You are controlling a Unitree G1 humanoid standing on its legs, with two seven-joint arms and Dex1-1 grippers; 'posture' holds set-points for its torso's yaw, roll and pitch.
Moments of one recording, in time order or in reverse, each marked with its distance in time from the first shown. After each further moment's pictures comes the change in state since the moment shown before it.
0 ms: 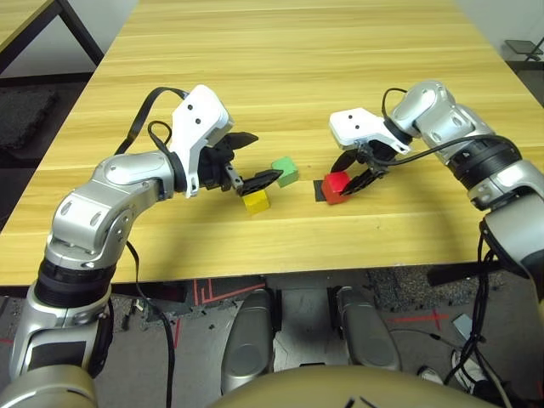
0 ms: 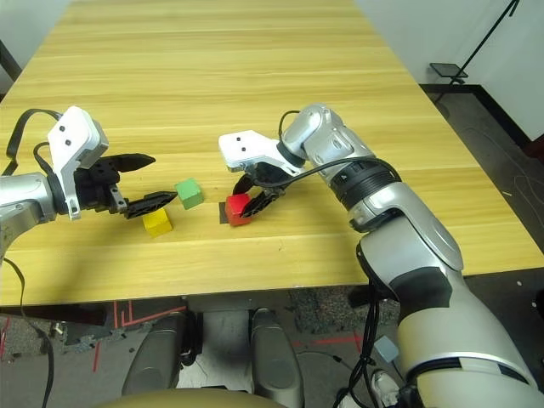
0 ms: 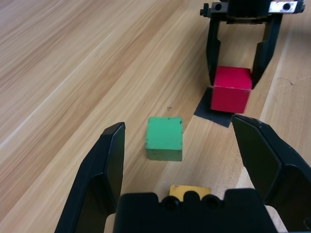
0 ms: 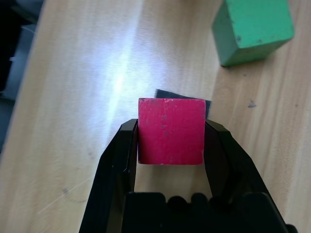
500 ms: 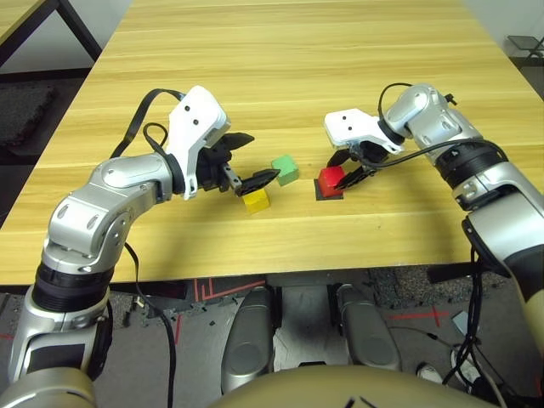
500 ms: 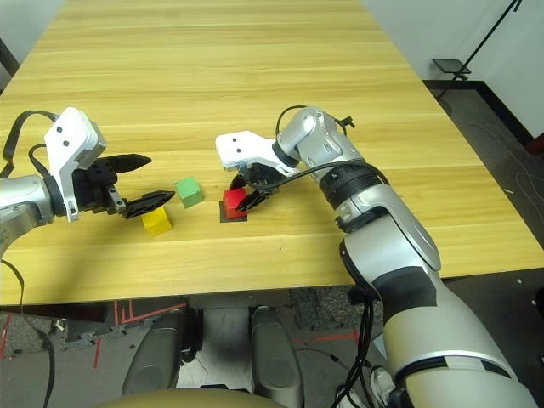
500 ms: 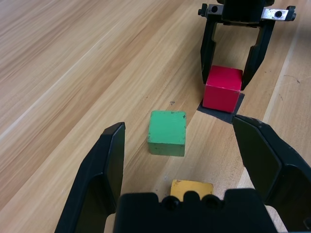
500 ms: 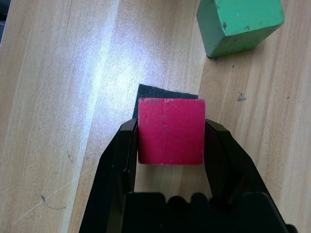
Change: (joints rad) left arm 0.013 -0.002 0.012 -0.013 -0.003 0.020 0.019; right arm 0.008 0.048 -0.083 0.060 -0.095 -0.028 -0.007
